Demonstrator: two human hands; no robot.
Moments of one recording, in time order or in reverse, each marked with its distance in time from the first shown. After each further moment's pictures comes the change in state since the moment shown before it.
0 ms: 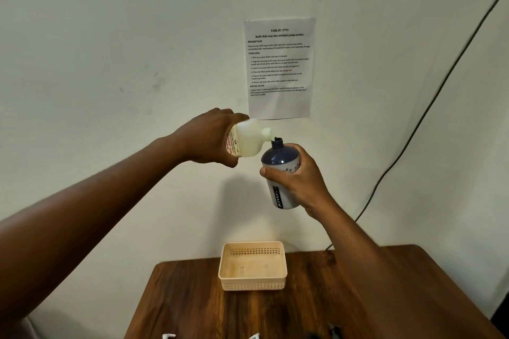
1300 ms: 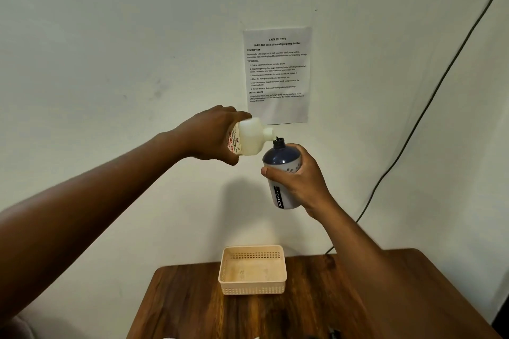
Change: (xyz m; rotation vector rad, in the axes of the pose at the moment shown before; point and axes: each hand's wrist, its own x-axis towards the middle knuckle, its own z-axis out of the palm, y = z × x) left_hand 0.005 0.010 -0.017 0.065 0.001 0.006; right_hand -0.004 -0.013 -0.006 0.007 0.027 -0.021
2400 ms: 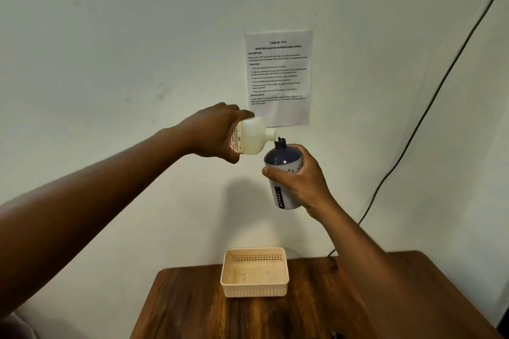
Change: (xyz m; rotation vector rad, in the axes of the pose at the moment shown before) left_hand 0.004 0.001 -0.012 0.064 -0.017 0.011; right_hand 0.000 -0.005 0.001 0.003 0.021 -0.006
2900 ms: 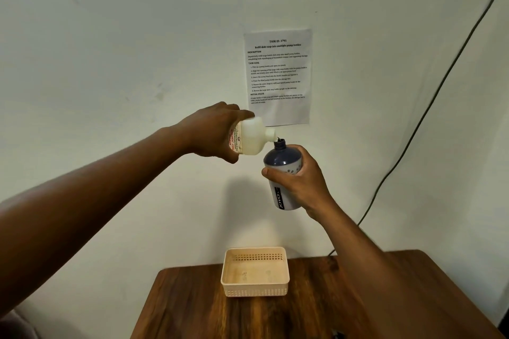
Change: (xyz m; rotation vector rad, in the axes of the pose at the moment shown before) left_hand 0.002 -0.001 0.001 0.016 -0.011 0.010; right_hand -0.001 0.003 0.001 -0.004 -0.005 0.004
